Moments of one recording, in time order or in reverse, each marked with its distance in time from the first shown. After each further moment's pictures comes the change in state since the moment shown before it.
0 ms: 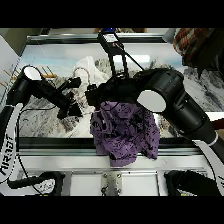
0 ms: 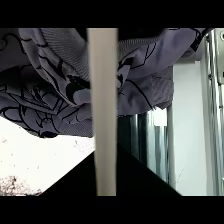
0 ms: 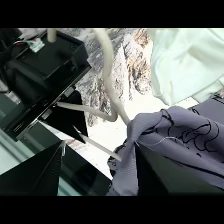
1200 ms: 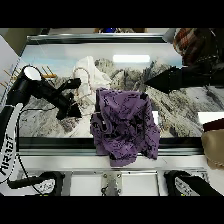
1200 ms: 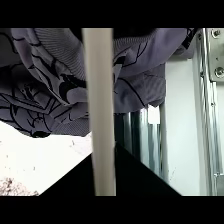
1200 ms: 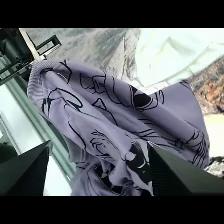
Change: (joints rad) left arm 0.000 0.000 0.000 0.002 -0.027 0.000; right arm -0.884 0.171 -0.229 0.901 0.393 -0.880
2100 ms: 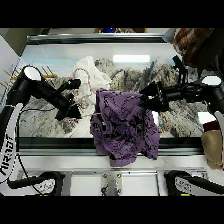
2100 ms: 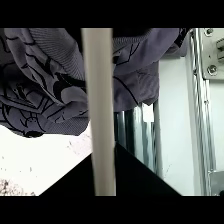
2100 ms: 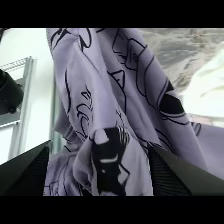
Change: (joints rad) left arm 0.000 0.000 0.000 0.002 -0.022 0.000; right arm -0.027 -0.212 -0.286 0.294 0.143 -0.892
